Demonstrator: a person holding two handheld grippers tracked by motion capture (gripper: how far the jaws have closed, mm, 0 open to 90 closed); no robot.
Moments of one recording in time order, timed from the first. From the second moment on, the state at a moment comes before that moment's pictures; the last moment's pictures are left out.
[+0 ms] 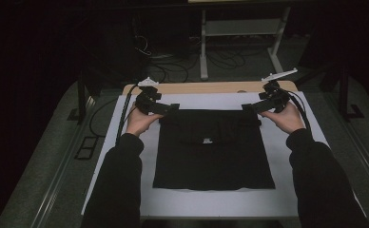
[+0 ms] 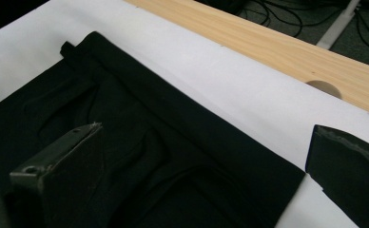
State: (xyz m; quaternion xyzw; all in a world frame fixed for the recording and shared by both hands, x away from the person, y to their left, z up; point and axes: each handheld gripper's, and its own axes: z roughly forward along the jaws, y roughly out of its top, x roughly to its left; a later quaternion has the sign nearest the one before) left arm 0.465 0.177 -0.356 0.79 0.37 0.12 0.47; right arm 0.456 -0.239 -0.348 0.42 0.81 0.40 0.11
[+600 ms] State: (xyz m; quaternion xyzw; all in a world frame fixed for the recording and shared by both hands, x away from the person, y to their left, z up) left arm 0.465 0.154 -0.381 0.81 0.36 0.08 0.47; right arm 0.454 -0.206 -0.362 0.39 0.83 0.39 0.10
